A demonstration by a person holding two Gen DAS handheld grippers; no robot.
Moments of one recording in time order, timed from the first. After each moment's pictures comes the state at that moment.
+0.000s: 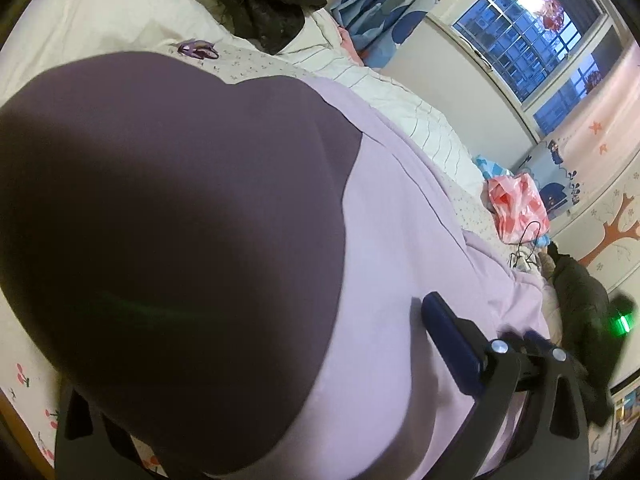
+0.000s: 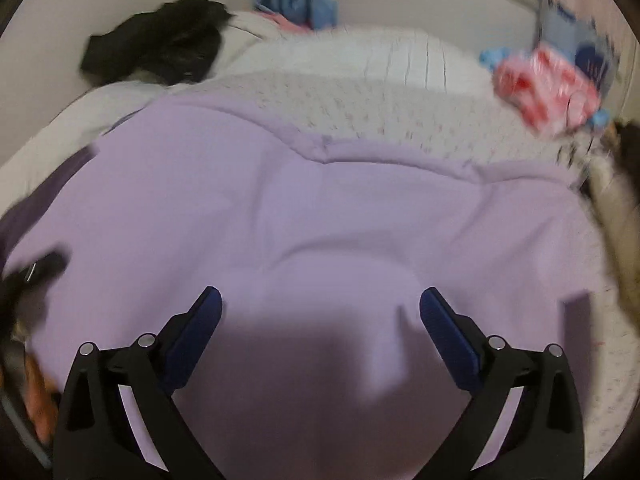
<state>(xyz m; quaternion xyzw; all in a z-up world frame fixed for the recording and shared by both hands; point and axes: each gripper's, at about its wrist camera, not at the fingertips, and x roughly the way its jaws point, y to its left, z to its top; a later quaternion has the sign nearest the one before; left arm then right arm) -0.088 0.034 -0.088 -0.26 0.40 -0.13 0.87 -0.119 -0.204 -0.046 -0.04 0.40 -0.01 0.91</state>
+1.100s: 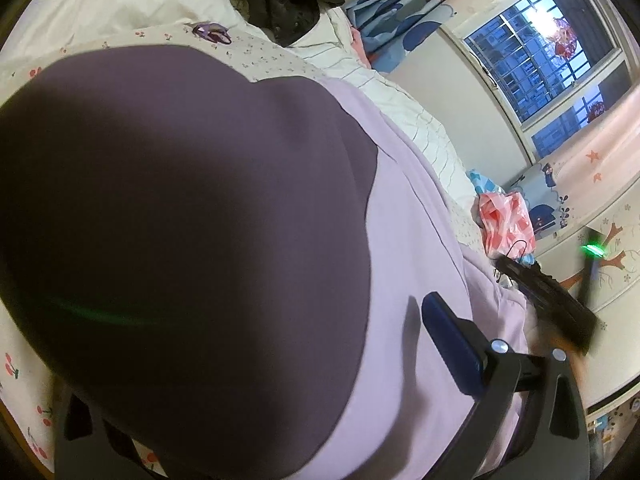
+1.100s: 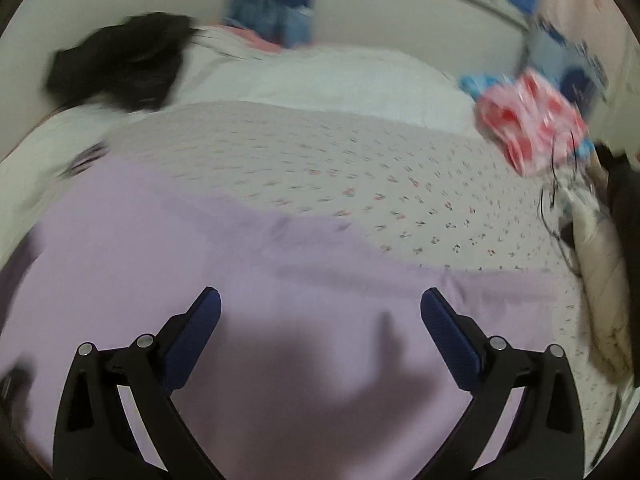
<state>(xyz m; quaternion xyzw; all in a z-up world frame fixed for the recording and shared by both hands) -0.094 0.057 -0.097 -0.32 0.40 -0.13 0.85 -0.014 -0.231 -0.021 -0.03 0.40 -0.09 0.91</state>
